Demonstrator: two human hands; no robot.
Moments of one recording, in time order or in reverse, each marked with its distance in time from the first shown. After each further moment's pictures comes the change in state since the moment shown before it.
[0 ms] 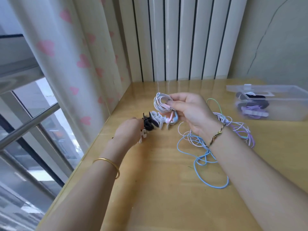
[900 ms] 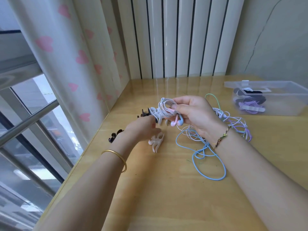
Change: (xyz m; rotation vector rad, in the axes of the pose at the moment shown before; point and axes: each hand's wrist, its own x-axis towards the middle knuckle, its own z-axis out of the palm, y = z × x) left_hand -0.014 0.037 -0.012 -0.144 -0.140 0.103; right_hand -0.019 0.007 -0.010 -0.057 0.006 0.021
